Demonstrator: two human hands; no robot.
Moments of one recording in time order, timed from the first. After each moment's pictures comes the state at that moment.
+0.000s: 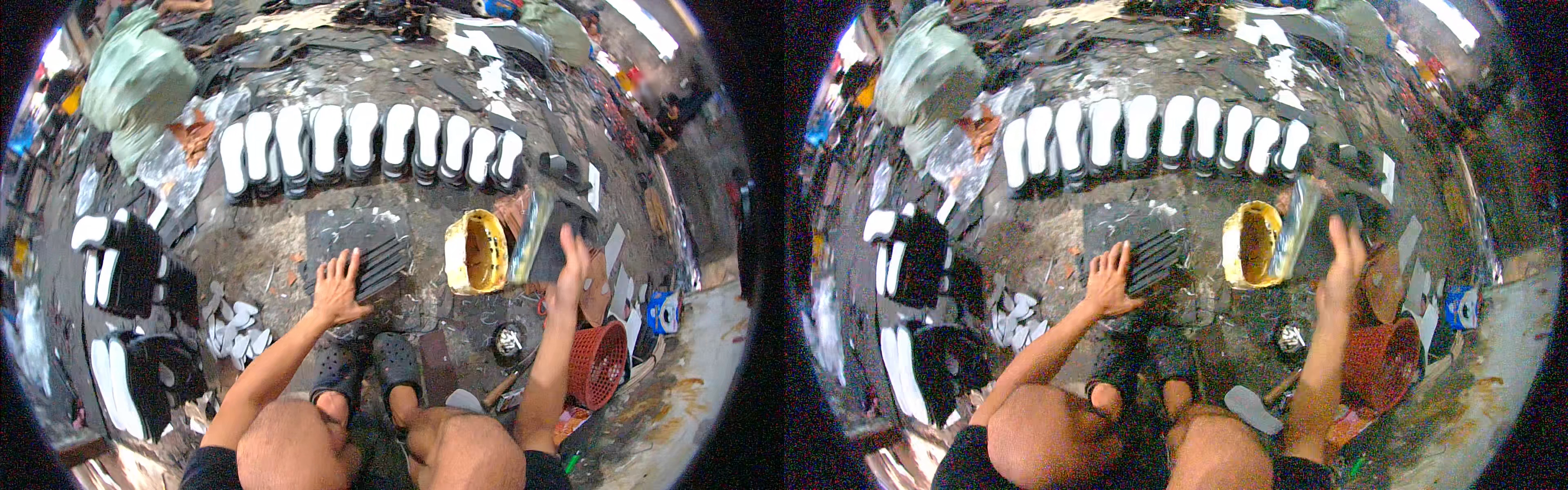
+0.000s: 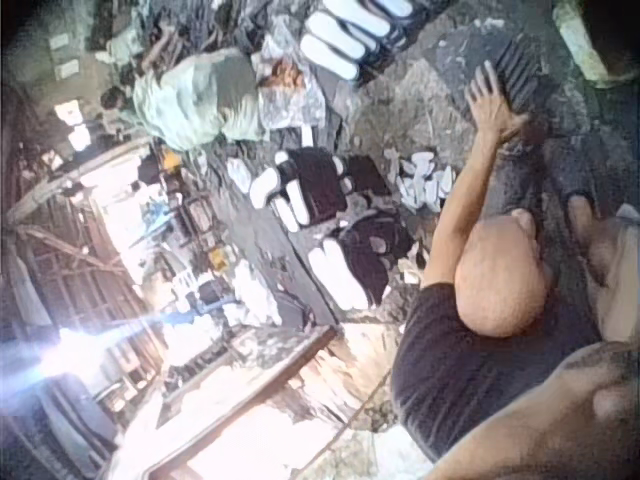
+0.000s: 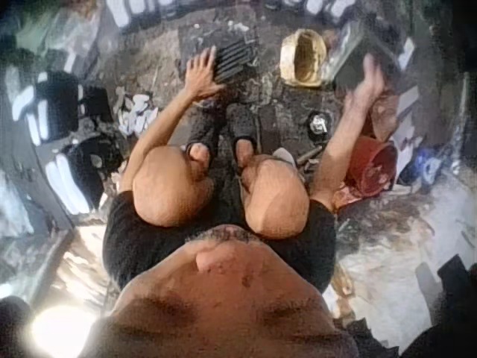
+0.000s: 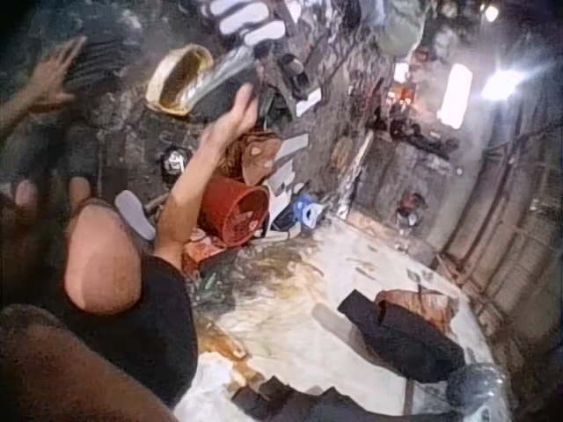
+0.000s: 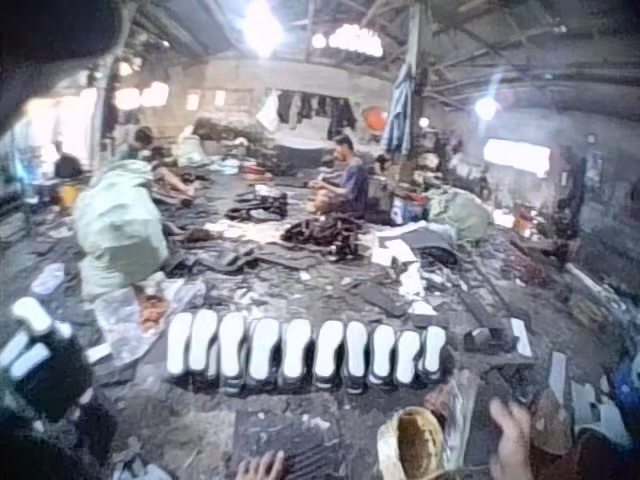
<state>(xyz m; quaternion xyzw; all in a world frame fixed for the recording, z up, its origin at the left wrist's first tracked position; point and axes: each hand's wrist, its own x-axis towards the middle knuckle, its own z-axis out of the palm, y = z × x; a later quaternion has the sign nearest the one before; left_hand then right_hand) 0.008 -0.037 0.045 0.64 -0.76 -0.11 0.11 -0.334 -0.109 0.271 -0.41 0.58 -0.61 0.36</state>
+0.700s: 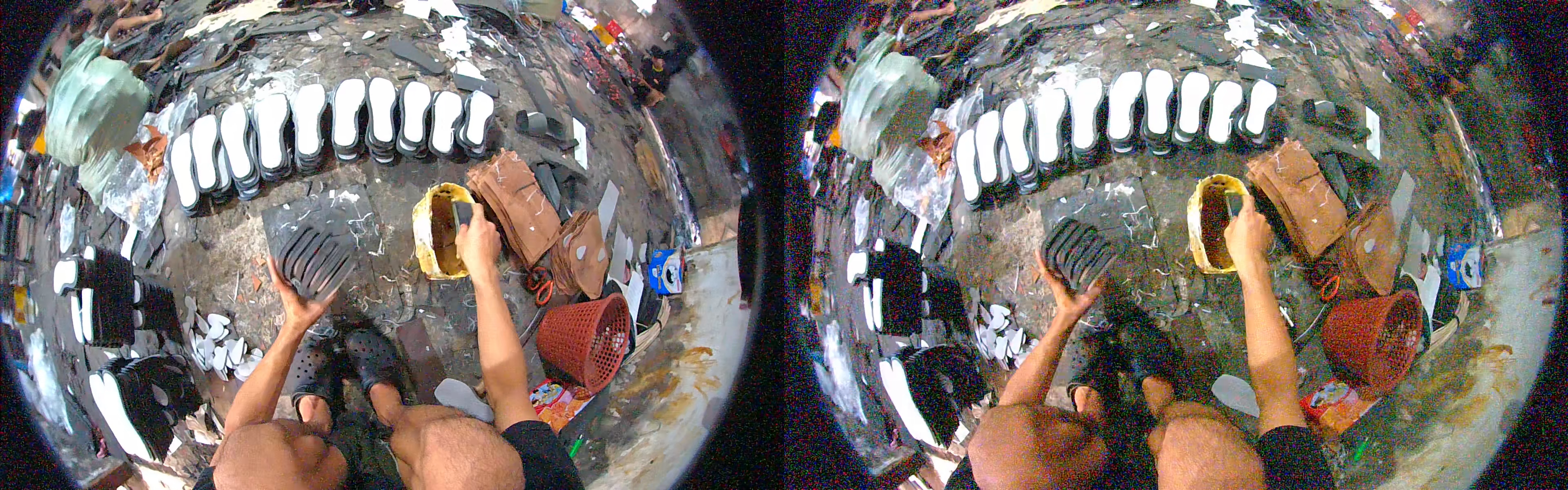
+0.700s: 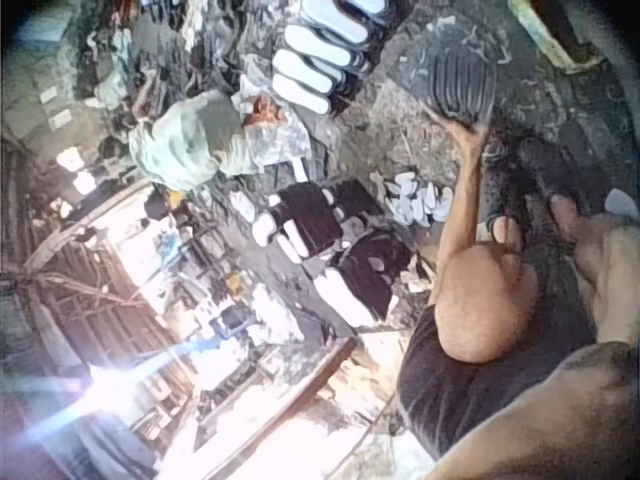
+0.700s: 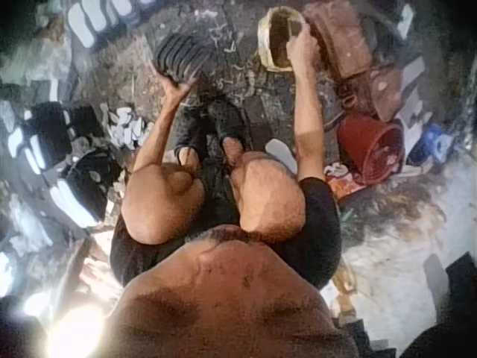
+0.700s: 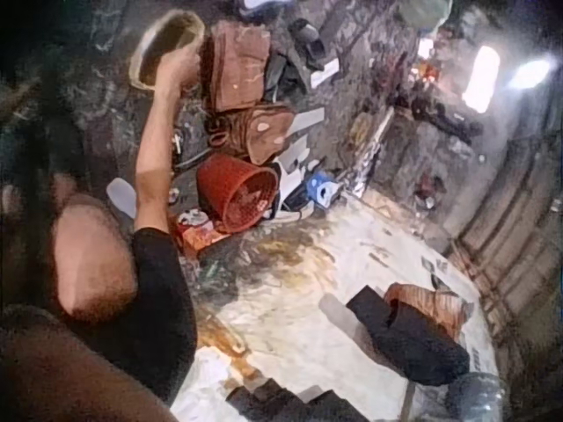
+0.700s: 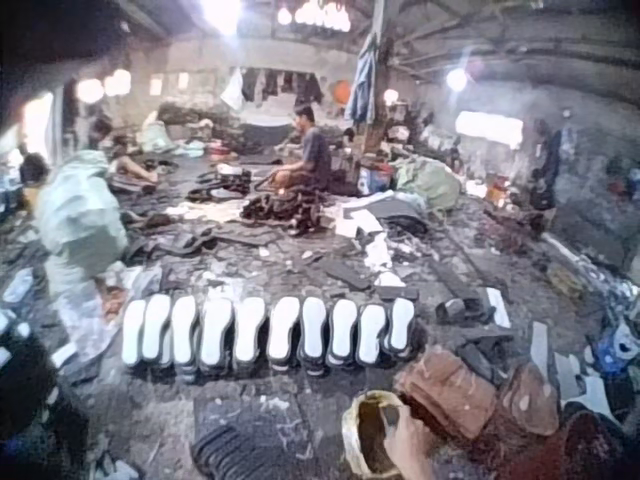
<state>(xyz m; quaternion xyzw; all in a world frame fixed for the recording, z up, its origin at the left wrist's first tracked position) -0.010 -0.037 -0.014 0.55 -0.51 -0.26 0.61 -0.340 -0.162 0.117 -0.61 0.78 -0.10 0.07</state>
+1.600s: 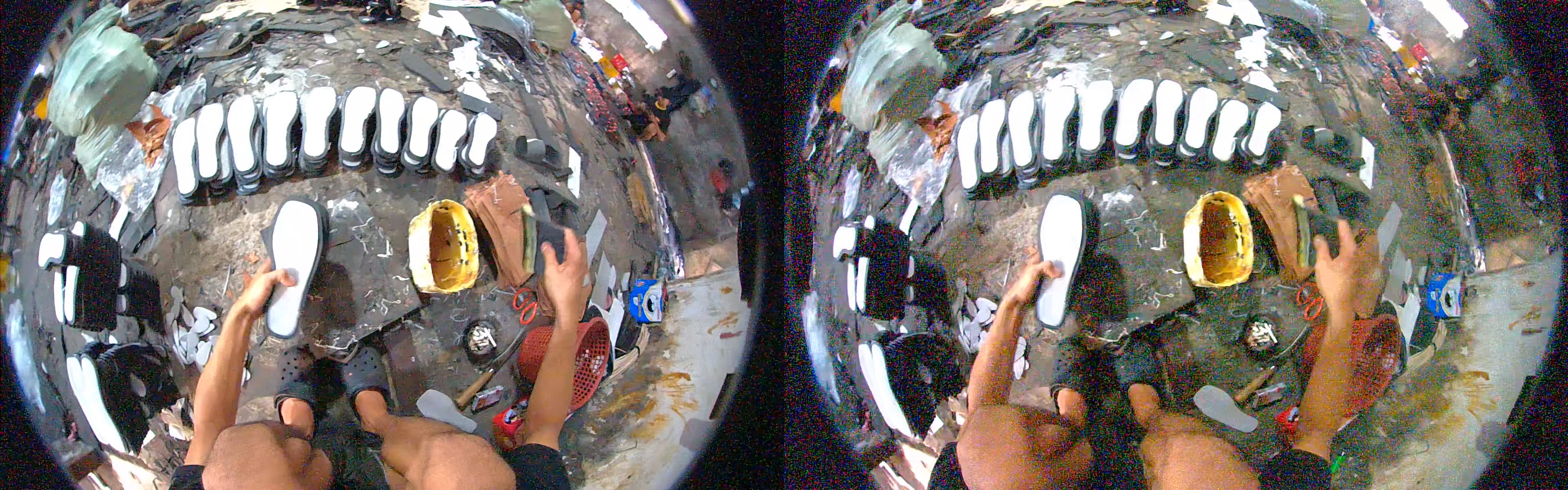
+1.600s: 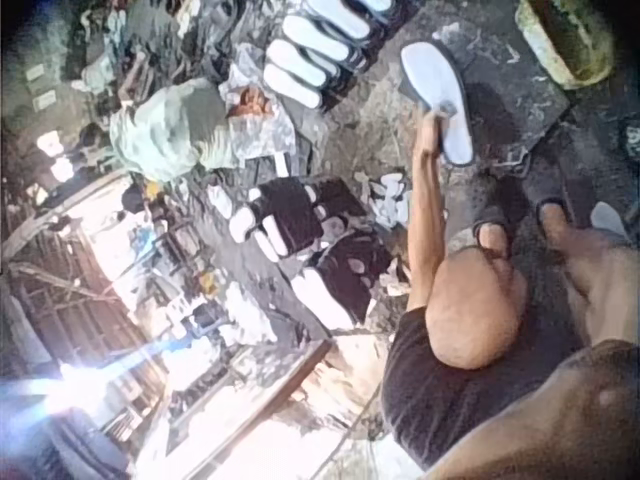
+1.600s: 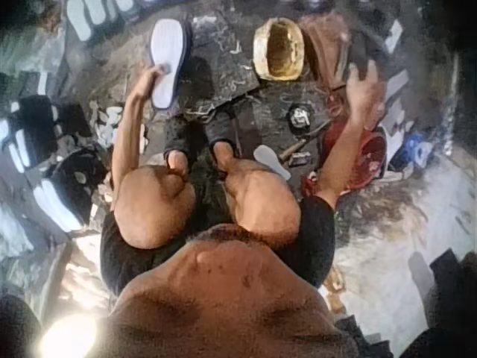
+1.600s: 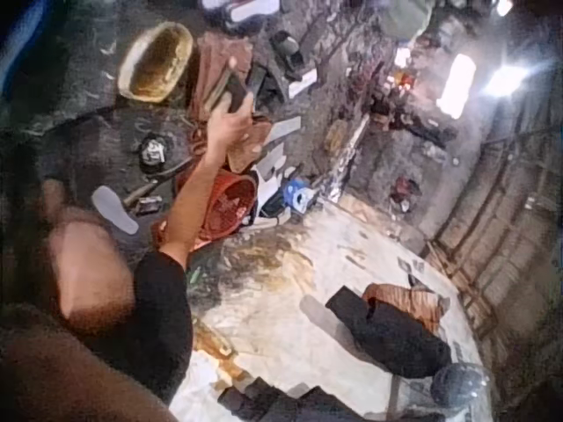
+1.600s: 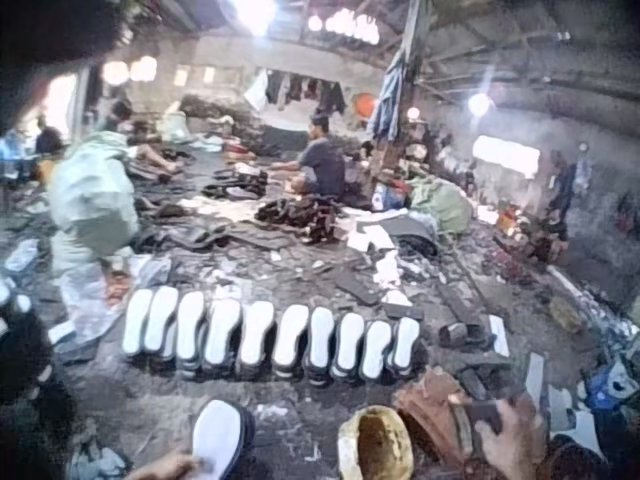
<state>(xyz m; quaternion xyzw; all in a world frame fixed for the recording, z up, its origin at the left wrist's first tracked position) 0.069 -0.060 0.074 0.63 -0.28 -0.65 0.32 -0.417 -0.124 0.253 -0.66 0.71 -0.22 -0.05</state>
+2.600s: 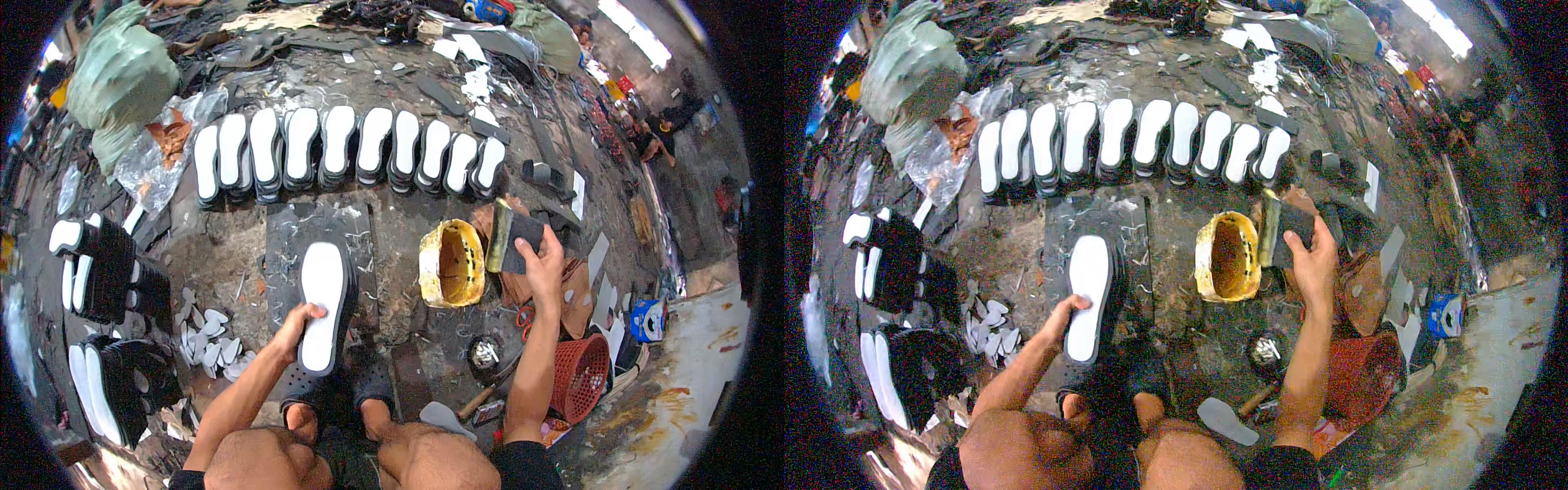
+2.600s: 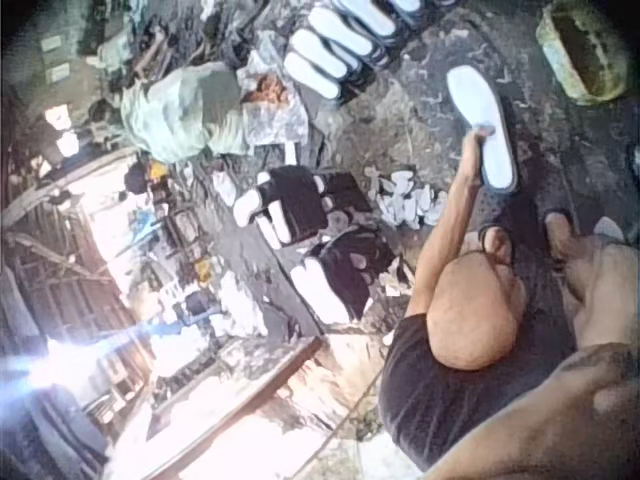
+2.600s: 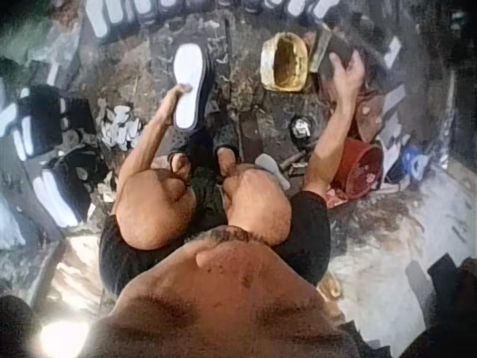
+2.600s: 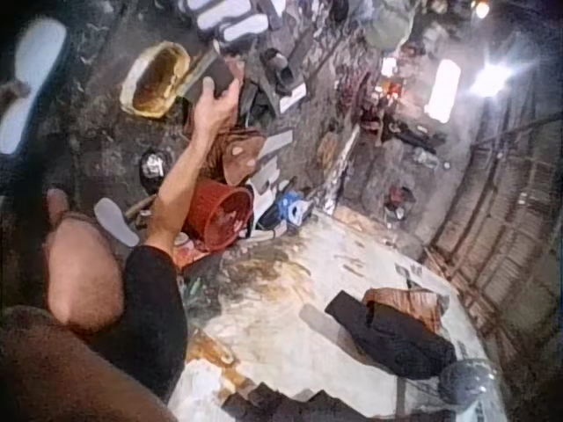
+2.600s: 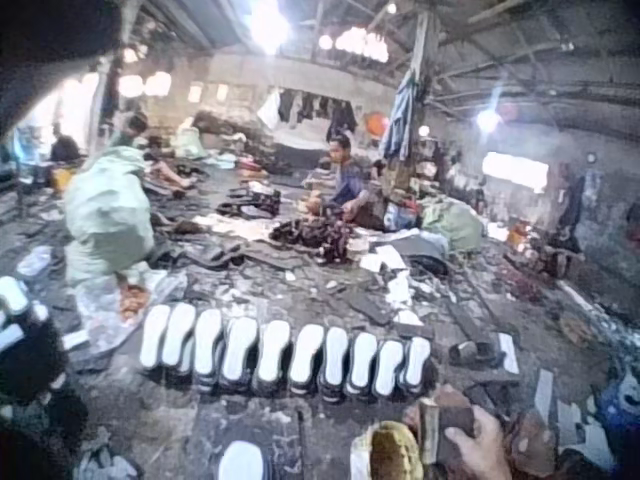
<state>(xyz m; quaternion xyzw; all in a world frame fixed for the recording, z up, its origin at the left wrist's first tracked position) 0.013 -0.009 0.090 0.49 -0.10 -0.79 0.35 -0.376 -0.161 0.245 -0.63 0.60 -0.41 0.26</state>
